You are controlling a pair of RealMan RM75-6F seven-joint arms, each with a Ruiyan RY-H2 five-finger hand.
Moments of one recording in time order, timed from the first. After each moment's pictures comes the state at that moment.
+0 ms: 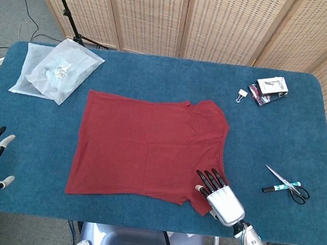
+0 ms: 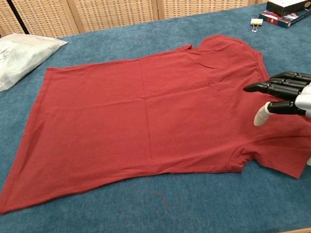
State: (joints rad) left arm -0.04 -1.10 0.00 -1.73 1.59 1.54 0.18; right arm 0.33 -1.49 -0.03 -1.41 -1.80 1.21 -0.26
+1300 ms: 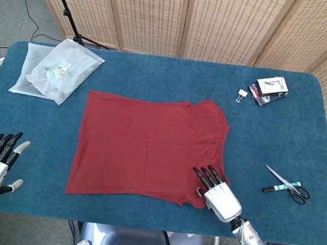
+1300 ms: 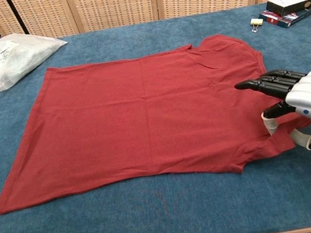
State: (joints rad) left arm -0.06 -1.18 0.03 -1.60 1.72 1.55 0.17; right arm 0.39 -1.53 -0.06 -1.32 -1.81 1.26 -0.17
